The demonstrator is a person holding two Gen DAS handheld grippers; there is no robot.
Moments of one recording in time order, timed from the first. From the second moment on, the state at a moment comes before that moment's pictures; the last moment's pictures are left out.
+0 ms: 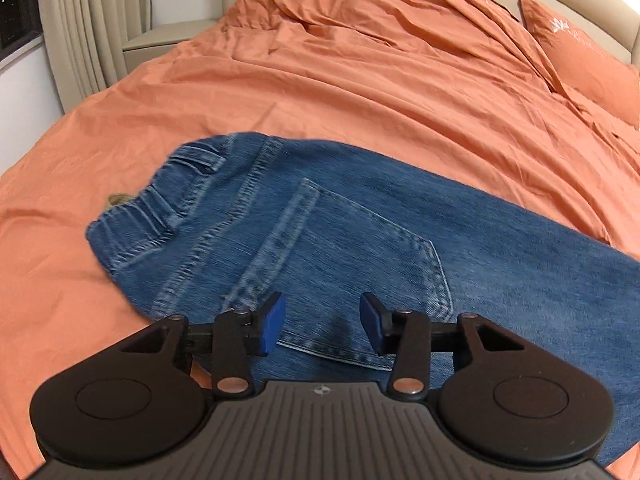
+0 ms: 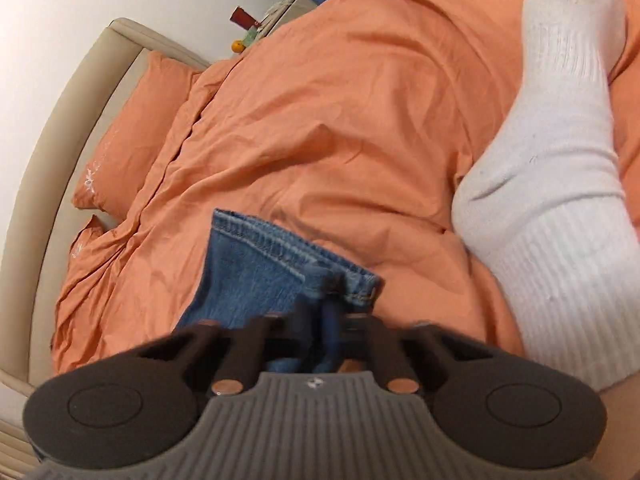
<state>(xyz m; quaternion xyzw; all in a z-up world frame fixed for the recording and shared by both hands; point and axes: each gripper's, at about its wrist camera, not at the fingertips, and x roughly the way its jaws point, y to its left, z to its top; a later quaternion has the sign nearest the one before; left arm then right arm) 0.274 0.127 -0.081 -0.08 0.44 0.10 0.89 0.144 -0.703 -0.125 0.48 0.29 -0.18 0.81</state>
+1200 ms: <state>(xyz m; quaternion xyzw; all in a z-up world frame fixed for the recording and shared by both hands) 0.321 -0.133 -0.066 0.08 0.44 -0.19 0.87 0.134 -0.715 -0.154 0.55 0.25 -0.13 0.78</state>
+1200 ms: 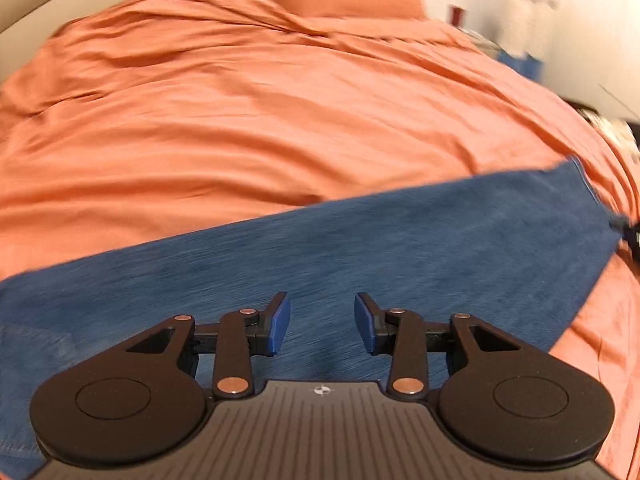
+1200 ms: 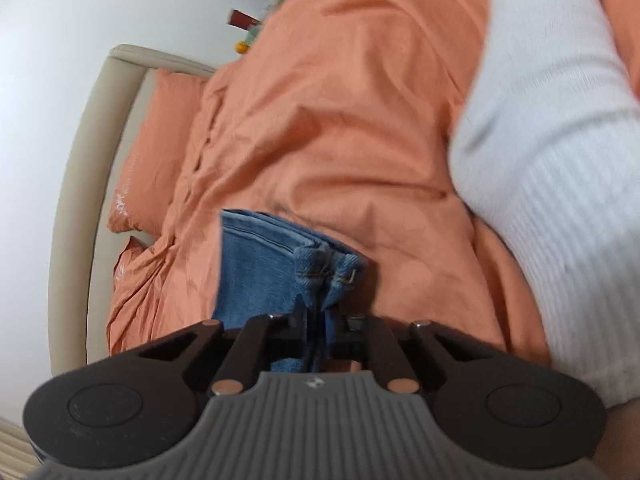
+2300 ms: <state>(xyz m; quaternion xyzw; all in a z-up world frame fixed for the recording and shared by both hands) 0.374 -0.310 -0.120 0.16 0.44 -0.25 0.85 0.161 -0.693 -0.141 0.38 0.30 -0.15 0.86</state>
